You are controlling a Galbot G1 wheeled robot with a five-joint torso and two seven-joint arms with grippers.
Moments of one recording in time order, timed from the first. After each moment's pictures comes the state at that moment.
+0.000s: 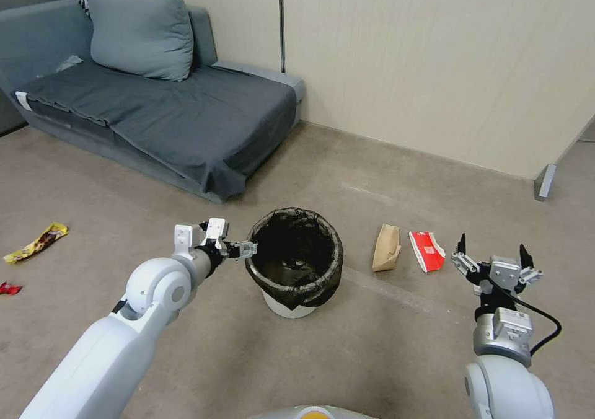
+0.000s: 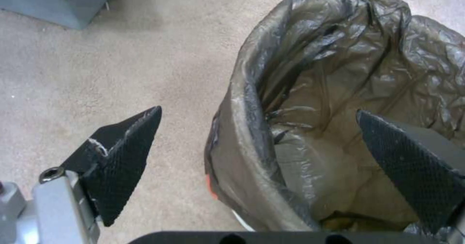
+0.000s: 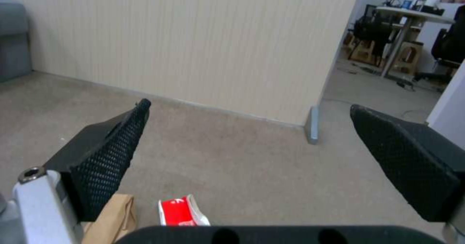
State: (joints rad) left arm 1.14 -1.01 -0.30 -1.96 -0.84 0.74 -0.22; right arm -1.59 1.57 0.74 2.07 -0.09 -0.02 0.22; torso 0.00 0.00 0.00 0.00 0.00
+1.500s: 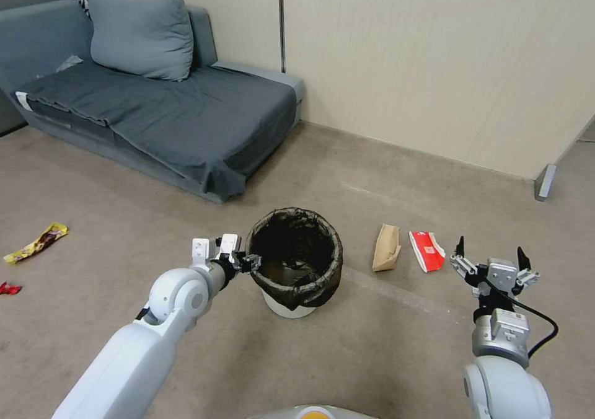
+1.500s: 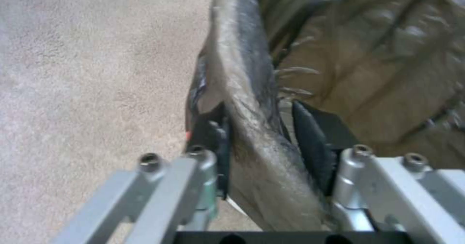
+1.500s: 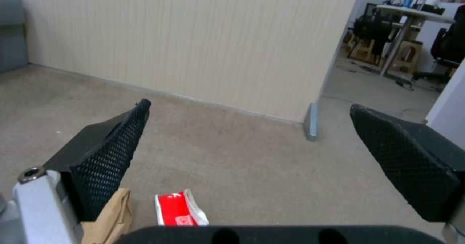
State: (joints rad) left arm 1.14 -1.08 -0.25 -1.86 -0.82 0.74 -0.22; right arm -1.58 1.56 0.74 2.05 -0.10 -0.02 0.23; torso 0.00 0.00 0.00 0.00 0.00
